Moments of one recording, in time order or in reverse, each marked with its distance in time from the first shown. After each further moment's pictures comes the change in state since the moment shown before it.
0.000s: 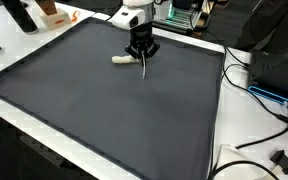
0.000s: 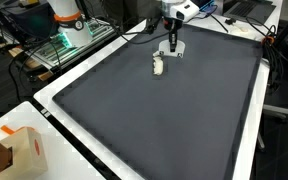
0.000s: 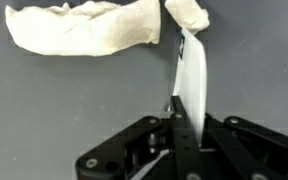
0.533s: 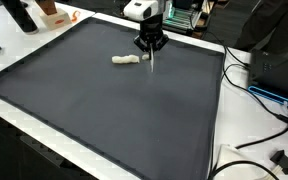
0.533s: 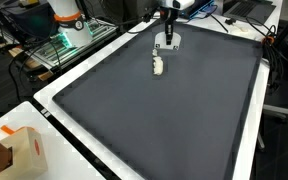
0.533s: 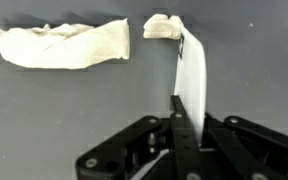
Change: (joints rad) arm 0.063 -0.101 -0.009 -0.082 -0.039 -0.029 0.080
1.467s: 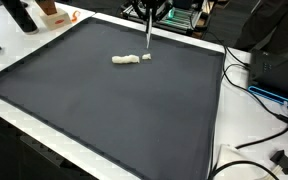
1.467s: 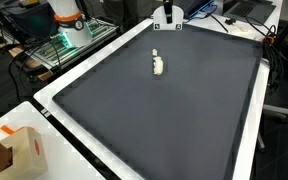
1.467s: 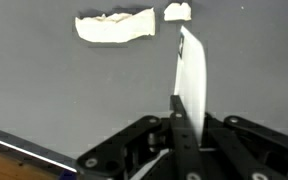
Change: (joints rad) arm 0.036 -0.299 -0.030 -0.087 -0.115 -0.071 0.165
